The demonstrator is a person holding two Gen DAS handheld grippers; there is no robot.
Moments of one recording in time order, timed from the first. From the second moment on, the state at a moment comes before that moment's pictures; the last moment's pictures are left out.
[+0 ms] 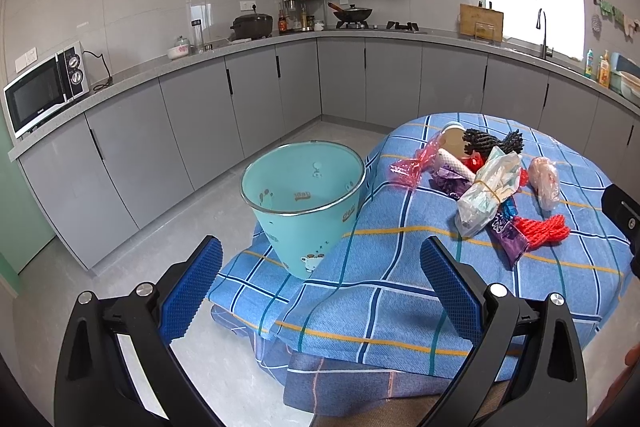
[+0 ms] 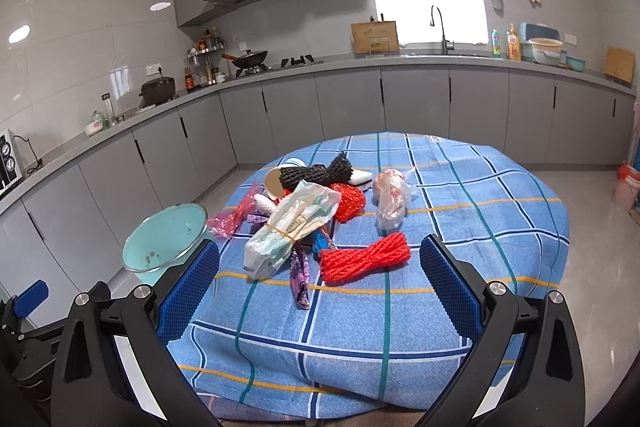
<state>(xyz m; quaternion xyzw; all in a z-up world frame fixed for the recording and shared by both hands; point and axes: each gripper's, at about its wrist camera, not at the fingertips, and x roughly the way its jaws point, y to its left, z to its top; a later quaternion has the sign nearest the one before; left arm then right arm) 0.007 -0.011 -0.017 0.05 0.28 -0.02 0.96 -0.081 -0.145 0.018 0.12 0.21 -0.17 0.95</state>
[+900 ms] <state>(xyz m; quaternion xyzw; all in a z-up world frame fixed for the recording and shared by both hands) 0.047 -0.013 -0.038 0.04 0.32 -0.03 0.95 -0.058 -0.178 -0.006 0.12 0.24 -0.18 0.95</state>
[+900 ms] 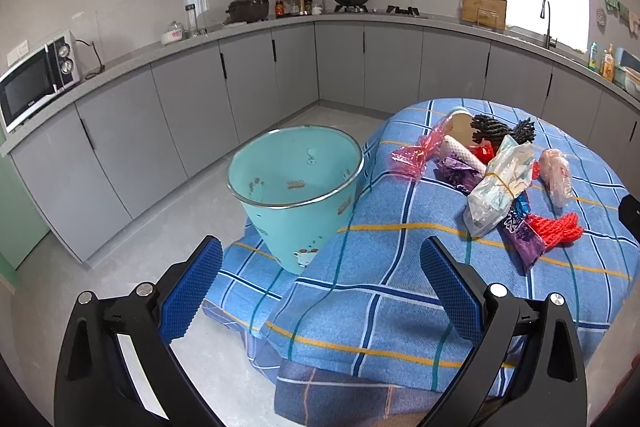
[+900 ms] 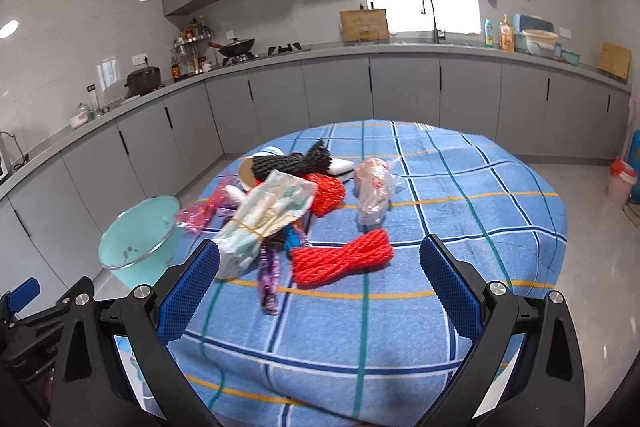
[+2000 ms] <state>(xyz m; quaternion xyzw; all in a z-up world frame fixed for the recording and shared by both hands) 0.169 -0.169 -0.069 0.10 0.37 -0.23 0.89 0.062 -0.330 -0.061 0.21 0.35 -0.19 0.89</state>
